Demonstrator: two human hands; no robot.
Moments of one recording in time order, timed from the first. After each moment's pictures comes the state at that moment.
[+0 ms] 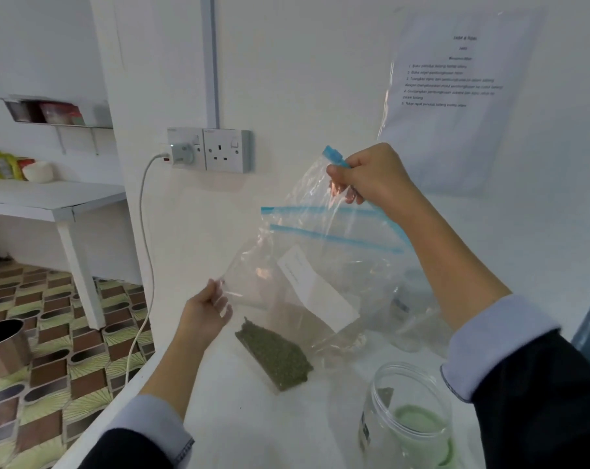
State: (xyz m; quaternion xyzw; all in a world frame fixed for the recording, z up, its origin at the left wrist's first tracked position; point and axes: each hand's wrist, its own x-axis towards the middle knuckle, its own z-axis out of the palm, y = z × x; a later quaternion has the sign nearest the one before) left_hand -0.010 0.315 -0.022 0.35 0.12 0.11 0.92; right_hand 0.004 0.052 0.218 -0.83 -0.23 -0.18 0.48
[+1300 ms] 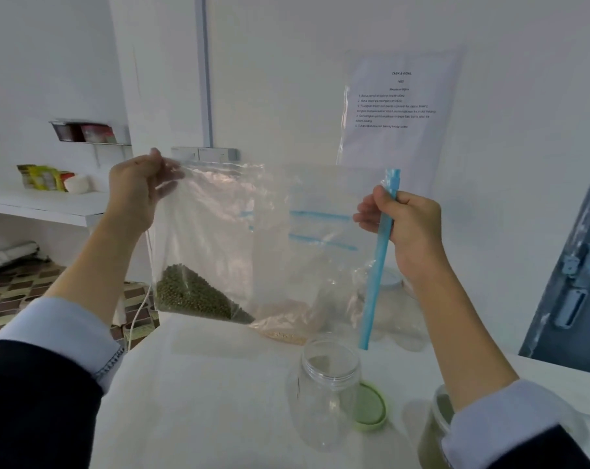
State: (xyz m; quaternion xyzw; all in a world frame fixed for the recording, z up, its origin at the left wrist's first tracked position) left_hand -0.124 0.260 0.206 0.61 0.01 0.39 0.68; right_hand -0.087 -0.080 0.188 -0.59 -0.18 -0.14 0.78
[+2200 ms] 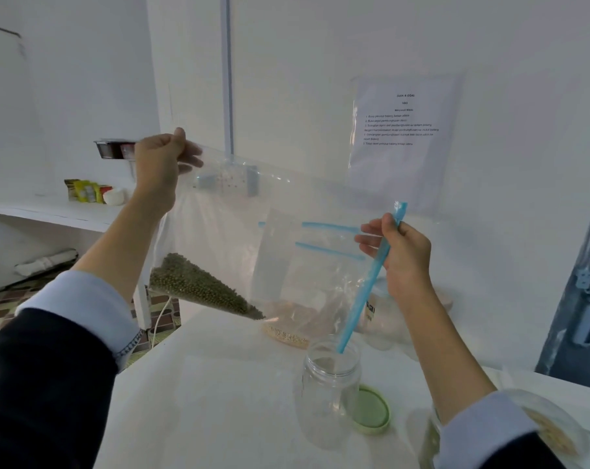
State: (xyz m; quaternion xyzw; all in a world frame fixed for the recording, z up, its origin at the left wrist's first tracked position) left_hand -0.159 0.218 0.255 0.66 0.03 0.51 0.55; right_hand -0.088 -0.084 0.163 -0.54 -0.15 -0.10 0.82
